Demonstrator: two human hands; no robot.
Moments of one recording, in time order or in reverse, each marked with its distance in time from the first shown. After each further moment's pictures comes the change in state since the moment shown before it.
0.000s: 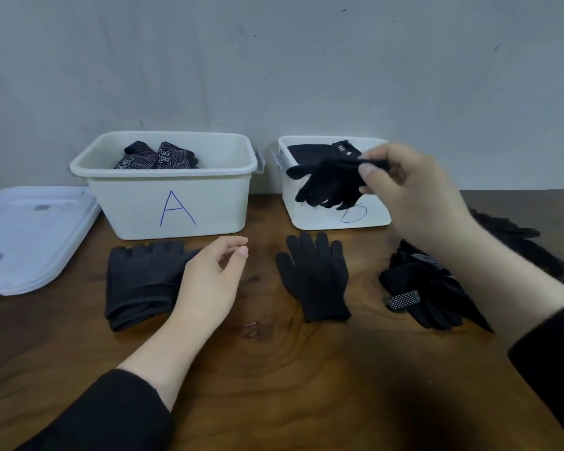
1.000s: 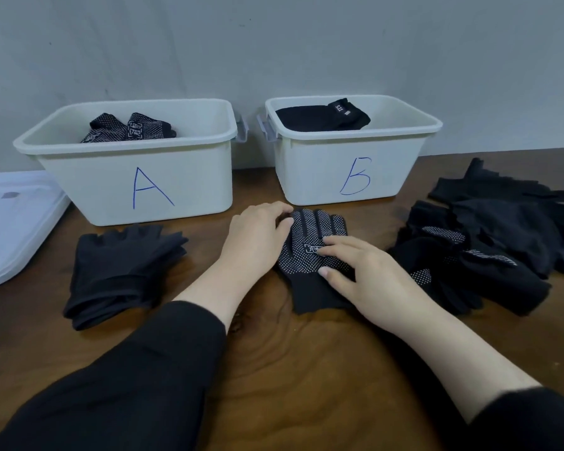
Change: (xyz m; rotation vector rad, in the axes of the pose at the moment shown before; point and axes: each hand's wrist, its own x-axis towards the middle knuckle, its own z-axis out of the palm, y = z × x) left_hand 0.062 0.006 0.090 0.454 -0.204 0.237; right_hand -0.080 0.110 0.067 -0.276 -0.386 0.072
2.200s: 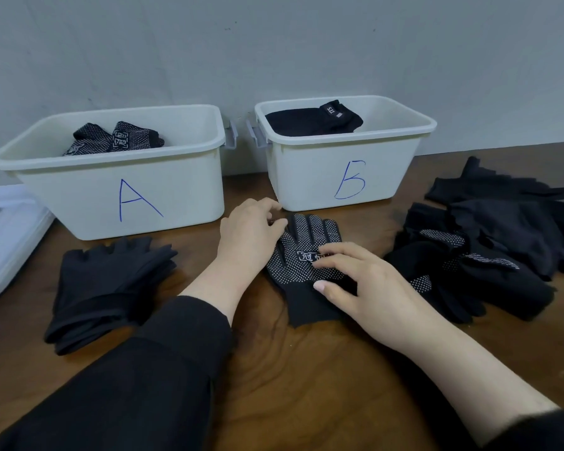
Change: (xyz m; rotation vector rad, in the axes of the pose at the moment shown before) left_hand 0.026 -0.006 0.010 0.007 0.038 -0.094; right_hand -0.008 -0.001 -0.005 0.064 0.006 -0.028
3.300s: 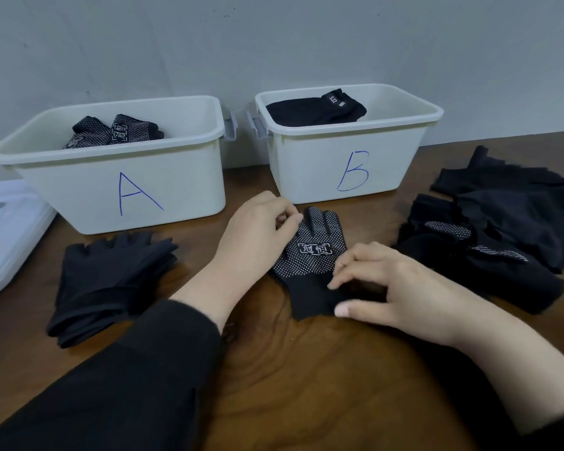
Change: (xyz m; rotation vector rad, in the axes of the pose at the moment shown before) left_hand -0.026 0.011 -0.015 -0.124 0.036 0.262; right_hand -0.005 0.013 -0.033 -0.008 -0.237 -0.197
